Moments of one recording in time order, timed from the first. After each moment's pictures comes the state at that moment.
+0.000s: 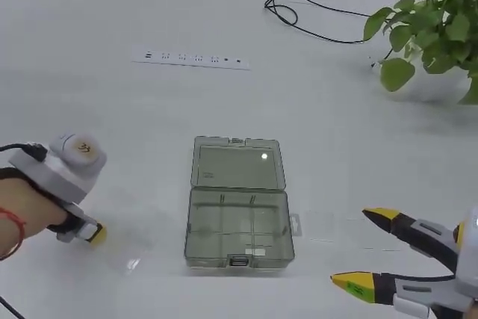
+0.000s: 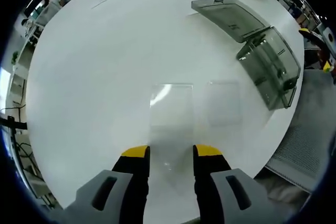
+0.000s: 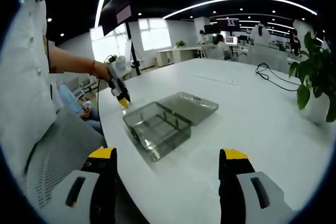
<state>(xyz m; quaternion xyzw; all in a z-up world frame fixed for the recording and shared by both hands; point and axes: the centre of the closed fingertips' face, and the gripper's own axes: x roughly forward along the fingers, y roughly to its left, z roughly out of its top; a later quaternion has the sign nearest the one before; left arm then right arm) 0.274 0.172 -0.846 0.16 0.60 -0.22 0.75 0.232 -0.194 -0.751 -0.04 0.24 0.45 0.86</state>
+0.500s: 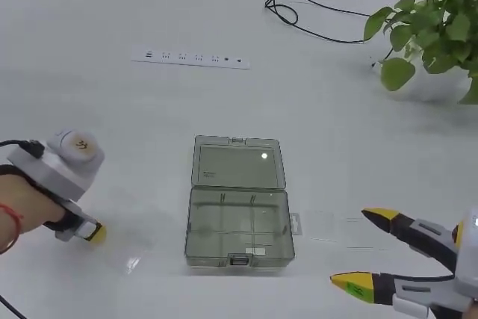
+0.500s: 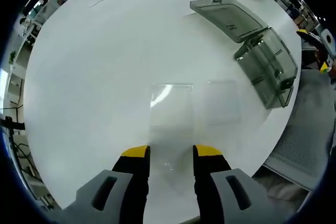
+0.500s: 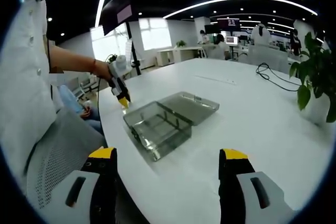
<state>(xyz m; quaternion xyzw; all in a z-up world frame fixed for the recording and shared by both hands) 0.272 0.170 -0.845 0.15 0.60 -0.23 0.75 0.232 -0.194 -0.751 -0.04 0.24 0.45 0.86</state>
